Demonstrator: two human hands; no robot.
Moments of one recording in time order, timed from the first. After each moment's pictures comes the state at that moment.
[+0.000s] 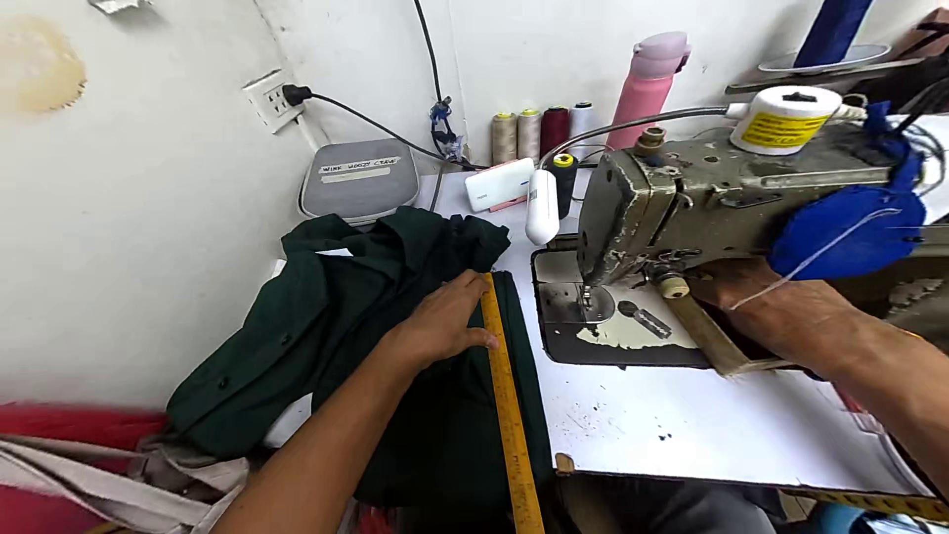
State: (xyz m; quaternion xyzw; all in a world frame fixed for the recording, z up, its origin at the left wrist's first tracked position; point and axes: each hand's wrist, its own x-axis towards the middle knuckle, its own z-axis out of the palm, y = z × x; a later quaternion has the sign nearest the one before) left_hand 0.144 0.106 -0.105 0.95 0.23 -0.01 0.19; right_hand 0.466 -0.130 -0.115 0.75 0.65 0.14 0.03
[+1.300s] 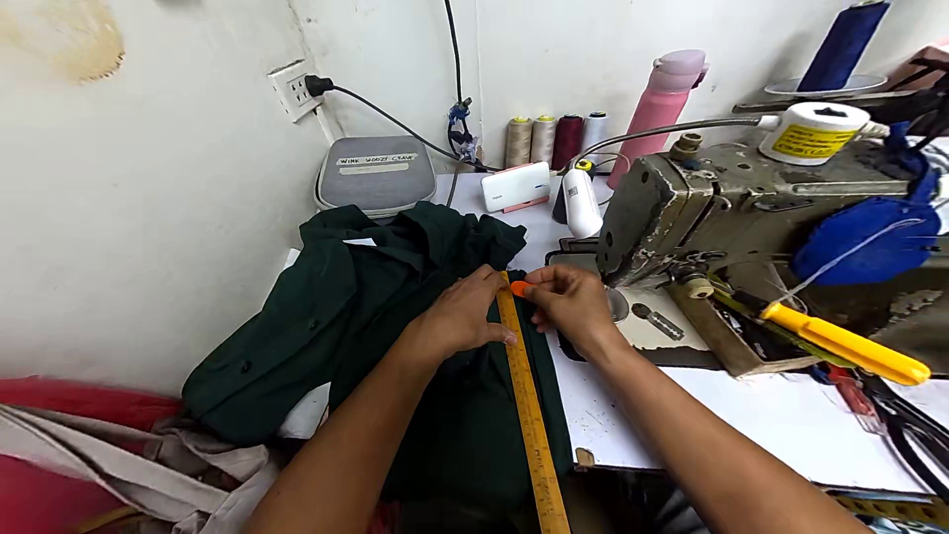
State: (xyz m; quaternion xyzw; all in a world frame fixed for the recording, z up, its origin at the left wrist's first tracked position) left_hand 0.144 0.108 -0.108 0.95 0.24 0.00 0.21; right_hand 0.292 -0.002 -0.126 0.71 0.35 -0.29 -0.54
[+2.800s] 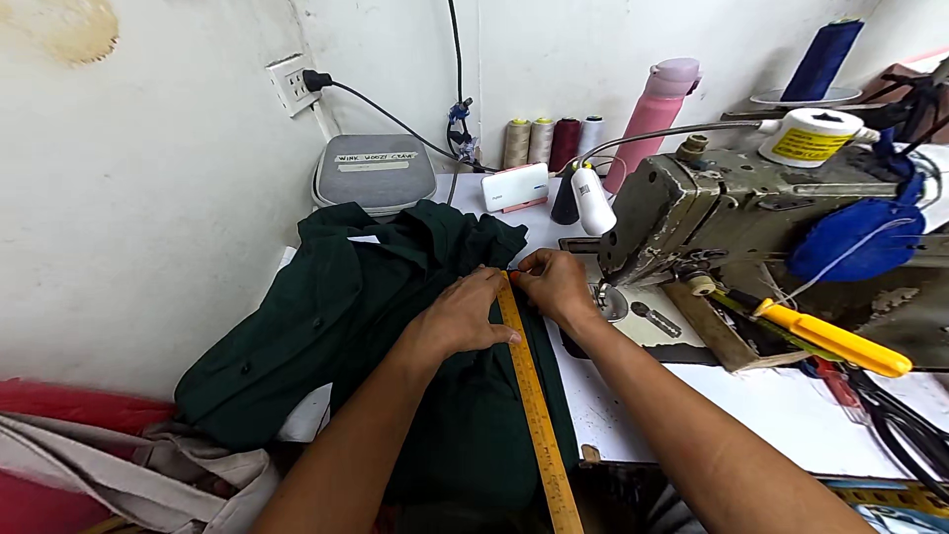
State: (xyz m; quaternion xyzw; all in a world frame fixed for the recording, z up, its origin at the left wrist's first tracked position) left_hand 0.140 0.110 -0.108 0.96 0.23 -0.02 0.18; right_hand 0.291 0.031 -0.113 0.80 0.41 -0.19 -0.38
